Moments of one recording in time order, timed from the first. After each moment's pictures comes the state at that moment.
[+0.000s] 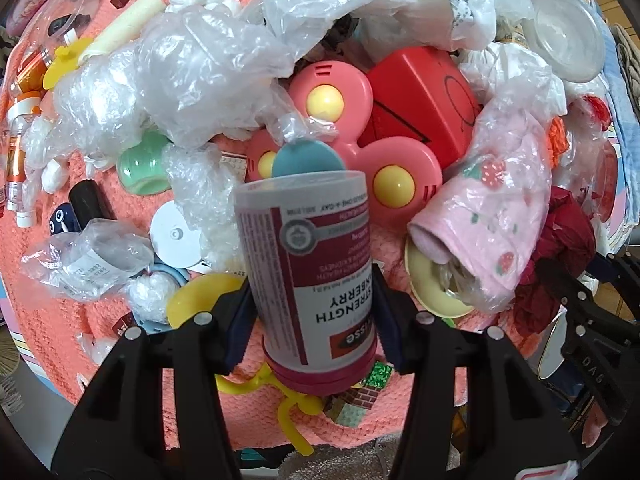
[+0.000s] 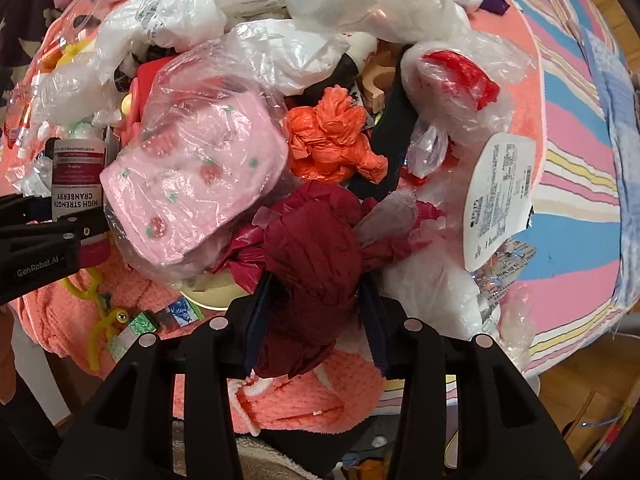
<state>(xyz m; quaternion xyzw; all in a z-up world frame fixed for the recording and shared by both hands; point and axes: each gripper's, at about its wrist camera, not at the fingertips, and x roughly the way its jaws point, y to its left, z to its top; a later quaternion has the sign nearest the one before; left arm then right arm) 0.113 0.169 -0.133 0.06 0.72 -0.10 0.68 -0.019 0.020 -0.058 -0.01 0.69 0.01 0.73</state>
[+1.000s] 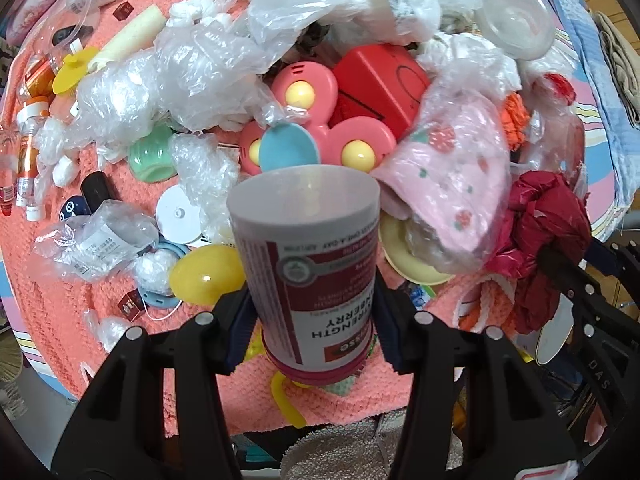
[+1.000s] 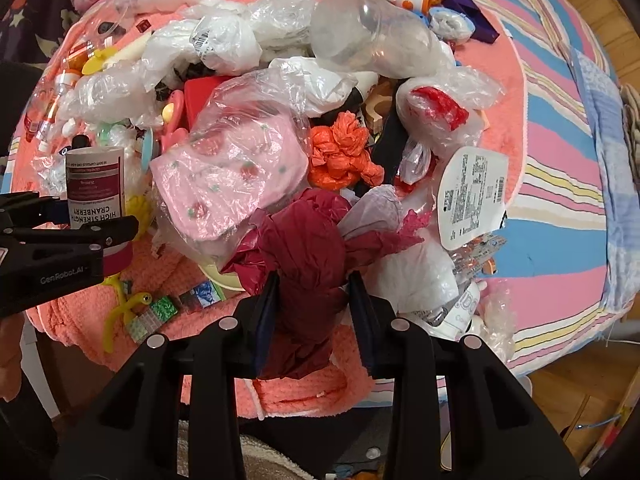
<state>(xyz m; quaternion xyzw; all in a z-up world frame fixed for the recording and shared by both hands) 0.071 0.184 -0.109 0.07 0.71 -0.12 0.69 -0.050 0.033 -0.014 -0.02 0.66 0.01 0.75</state>
